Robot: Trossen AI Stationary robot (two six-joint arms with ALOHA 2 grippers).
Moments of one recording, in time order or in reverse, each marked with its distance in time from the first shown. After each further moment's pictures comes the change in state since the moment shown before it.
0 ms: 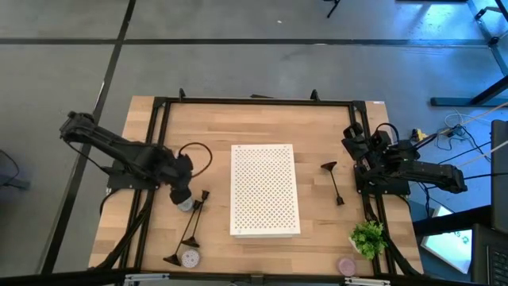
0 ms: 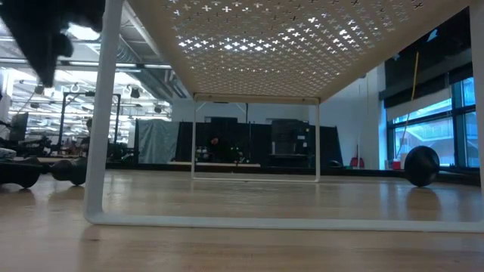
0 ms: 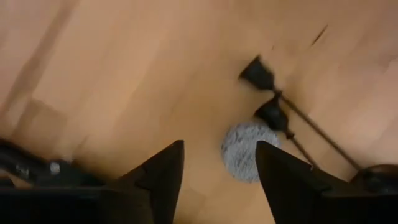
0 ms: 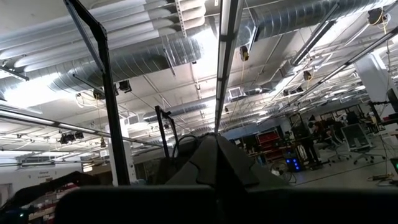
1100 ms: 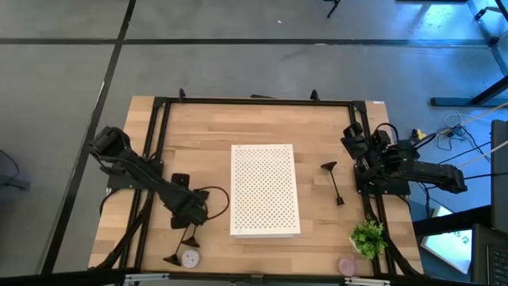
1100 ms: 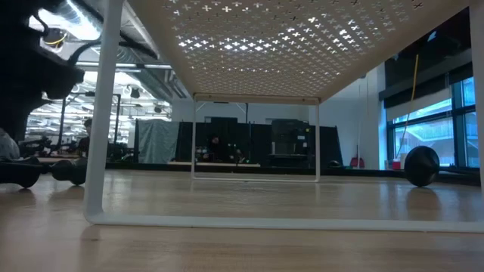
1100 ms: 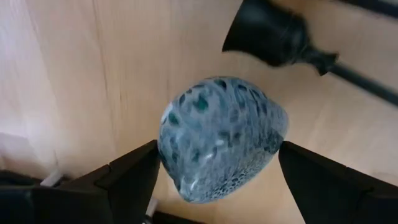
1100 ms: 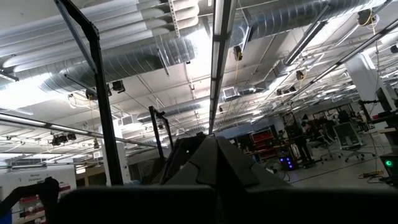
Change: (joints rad) left arm -0.209 0.524 0.000 0.120 0.078 0.217; right arm 0.000 0.000 0.000 -0.009 0.027 -0.003
